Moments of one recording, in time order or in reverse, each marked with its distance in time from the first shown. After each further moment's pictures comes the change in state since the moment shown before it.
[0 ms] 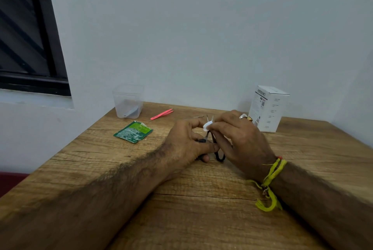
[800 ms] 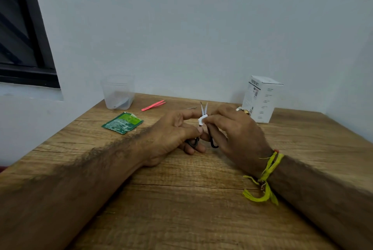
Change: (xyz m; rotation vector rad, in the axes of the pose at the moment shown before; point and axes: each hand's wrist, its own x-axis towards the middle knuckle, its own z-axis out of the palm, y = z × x) left_hand 0.001 0.004 -0.009 -0.048 -0.202 -0.039; right_hand -0.010 -0.001 -0.006 0.040 -0.043 0.037
